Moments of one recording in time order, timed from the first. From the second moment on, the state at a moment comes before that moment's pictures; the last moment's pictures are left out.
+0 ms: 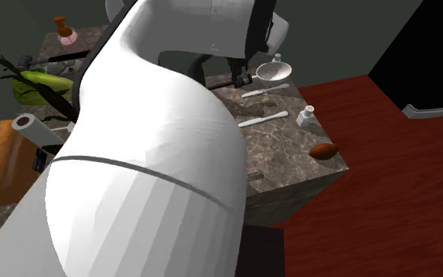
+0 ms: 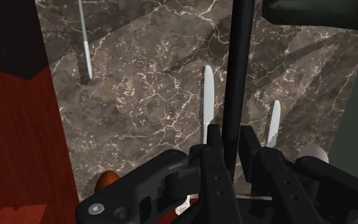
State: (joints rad) arm -0.28 -0.33 0.20 -1.97 0.06 1.90 1.09
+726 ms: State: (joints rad) arm -0.19 -0.54 0.35 -2.13 0.12 1.86 1.30
